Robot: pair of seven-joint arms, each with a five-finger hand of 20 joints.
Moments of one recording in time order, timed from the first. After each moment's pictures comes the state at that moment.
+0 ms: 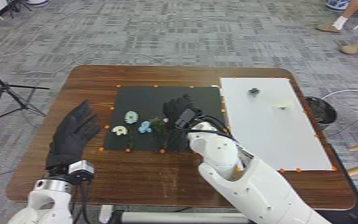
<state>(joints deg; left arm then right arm) 122.5 -60.9 -93.0 -113.8 45.3 5.3 17.5 -70.5 -69.9 41.9 -94.0 -152.6 -7.1 16.8</state>
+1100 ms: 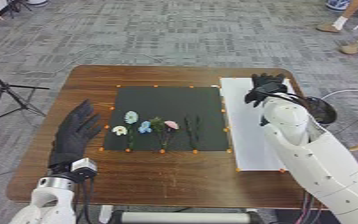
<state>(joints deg) 121.5 -60.6 -91.7 -114.0 45.4 7.7 16.9 -69.0 -56.2 62.0 -89.6 -147.1 -19.9 27.6</state>
